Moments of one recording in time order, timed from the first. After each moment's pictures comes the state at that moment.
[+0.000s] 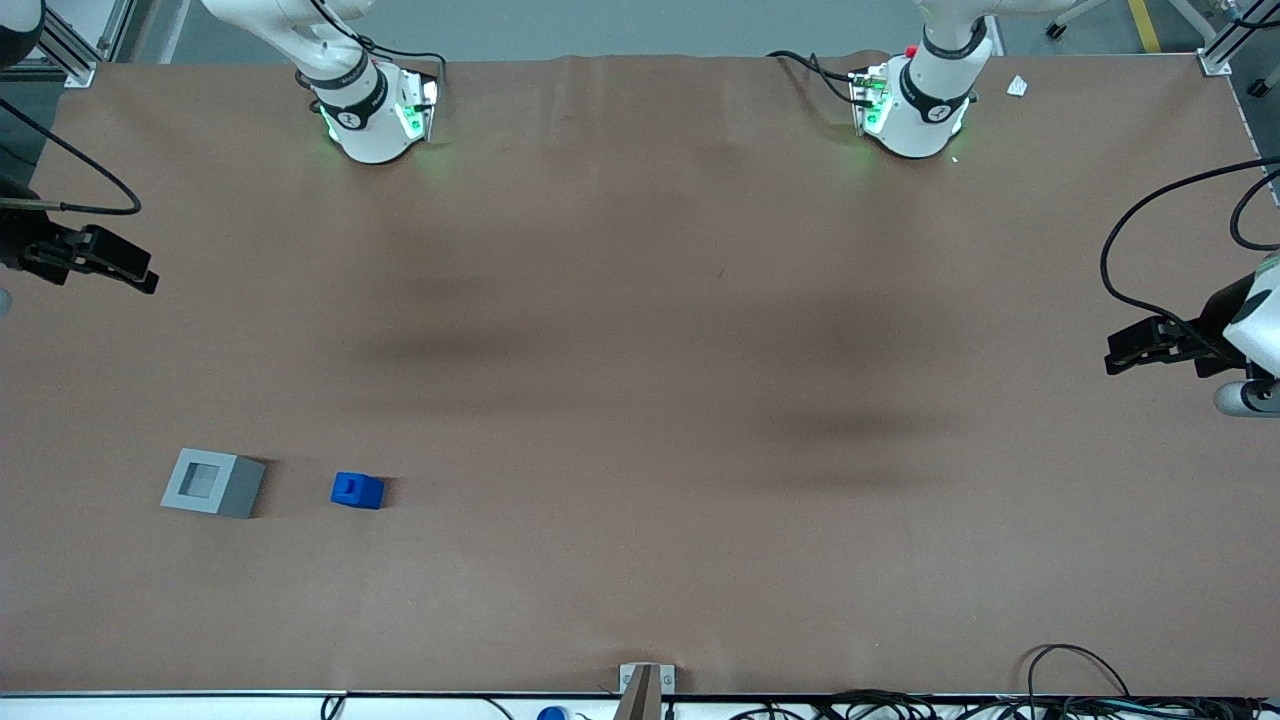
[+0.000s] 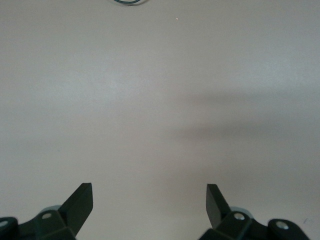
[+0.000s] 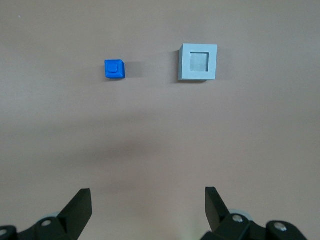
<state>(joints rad) 0.05 0.05 -0.06 -1.48 -0.02 1.50 0.09</state>
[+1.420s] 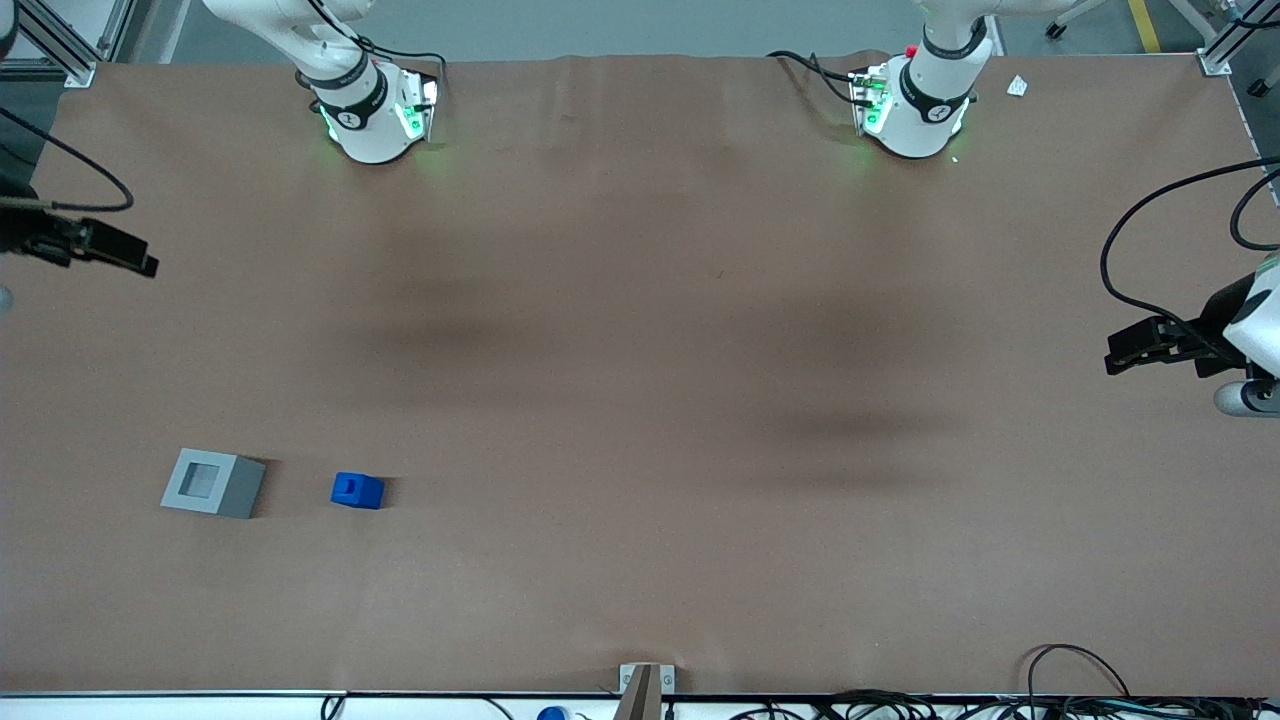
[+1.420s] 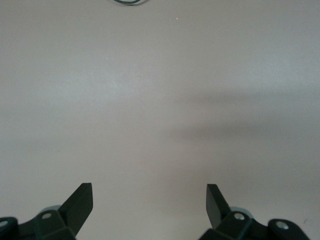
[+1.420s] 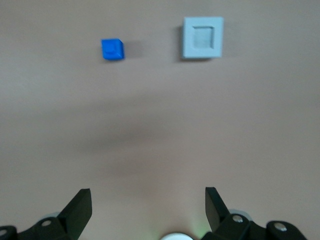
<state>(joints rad) 0.01 0.10 -0.07 -1.48 0.06 1.47 0.10</state>
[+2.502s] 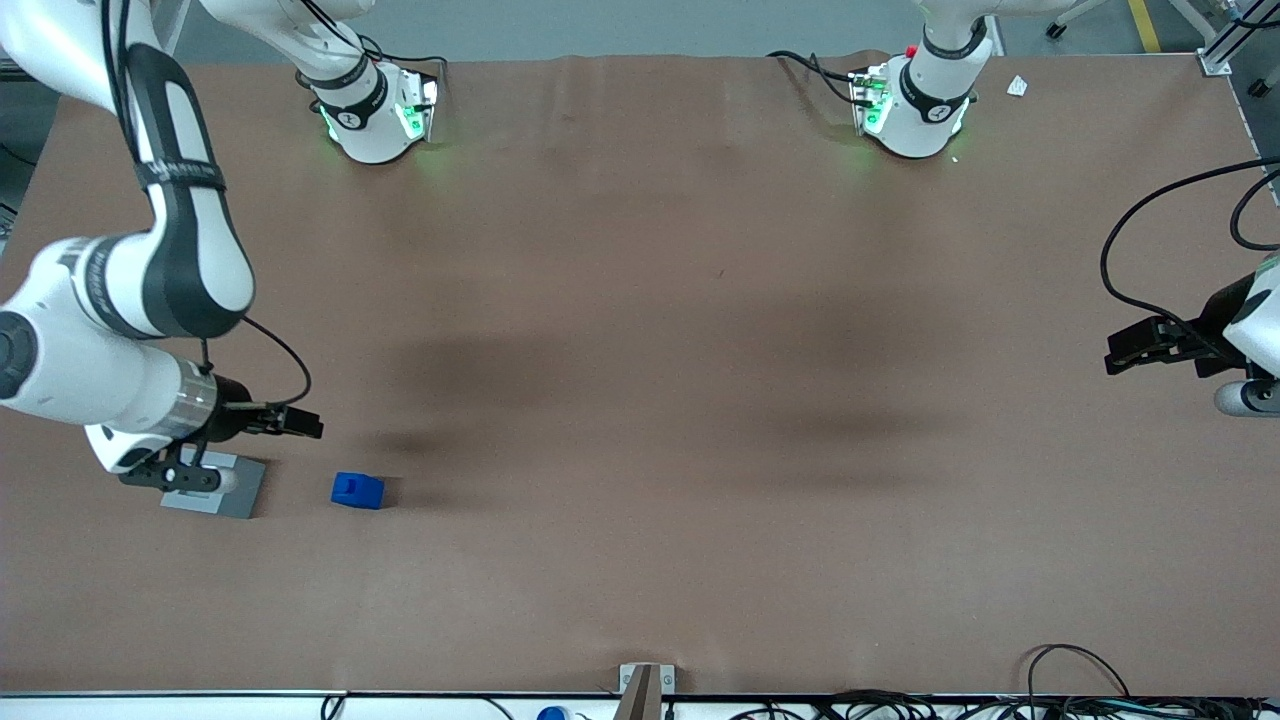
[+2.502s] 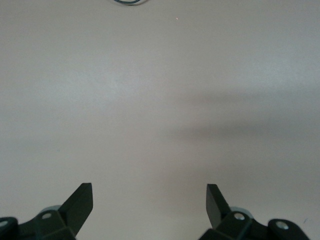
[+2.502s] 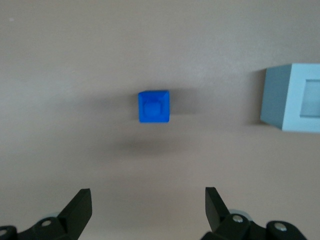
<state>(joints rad) 0.10 0.45 -0.06 -1.59 0.14 1.99 0.08</state>
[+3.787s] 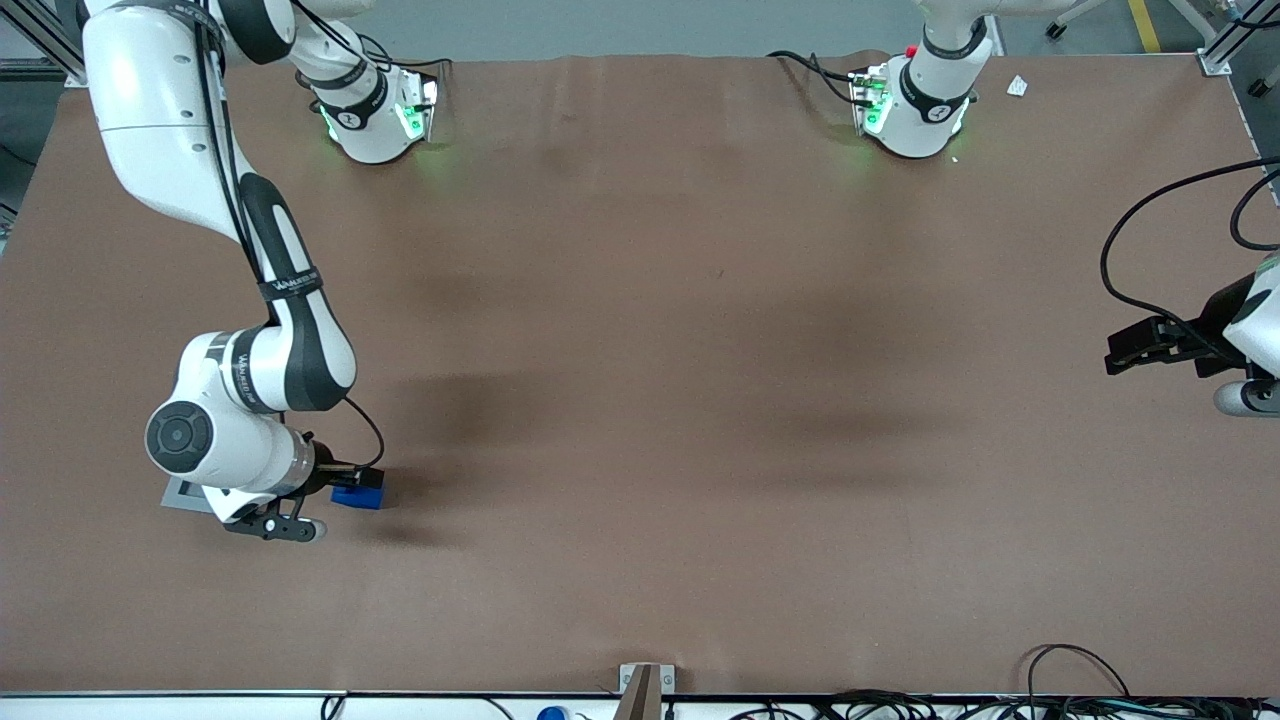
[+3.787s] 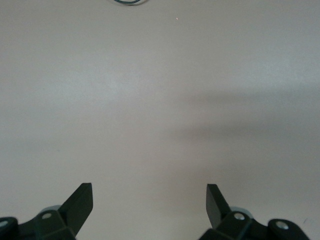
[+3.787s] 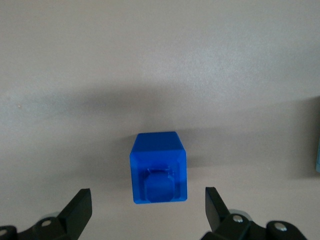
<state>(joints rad) 0.15 0.71 -0.06 -1.49 0.09 2.18 0.19</state>
